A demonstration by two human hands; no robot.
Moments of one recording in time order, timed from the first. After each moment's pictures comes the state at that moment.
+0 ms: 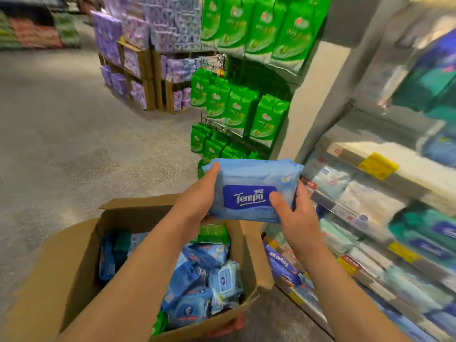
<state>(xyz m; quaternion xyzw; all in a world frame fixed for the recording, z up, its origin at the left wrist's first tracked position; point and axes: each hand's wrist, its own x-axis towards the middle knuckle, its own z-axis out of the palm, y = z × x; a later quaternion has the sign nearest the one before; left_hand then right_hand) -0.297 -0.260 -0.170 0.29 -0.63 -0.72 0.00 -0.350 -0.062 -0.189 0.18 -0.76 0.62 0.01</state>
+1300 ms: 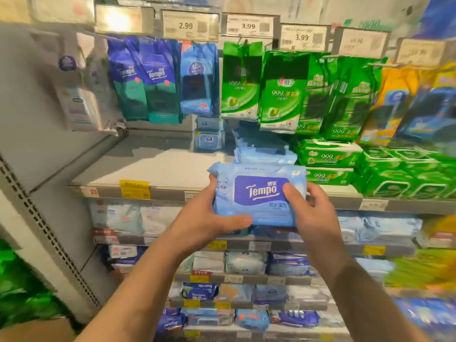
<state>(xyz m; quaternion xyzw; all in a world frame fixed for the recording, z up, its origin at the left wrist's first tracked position) -0.470 0.237 -0.103 -0.25 -0.76 -0.58 -0.14 -0.400 0.439 -0.106 -0.16 -0.69 0.66 0.27</state>
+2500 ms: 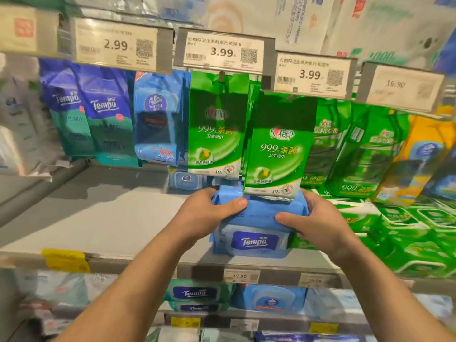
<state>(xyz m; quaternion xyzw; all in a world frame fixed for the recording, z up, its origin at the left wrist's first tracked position) -0.664 0.355 -0.082 -0.20 -0.78 -0.58 -0.11 -0.564 0.584 -0.063 -0.10 -0.82 0.55 0.13</state>
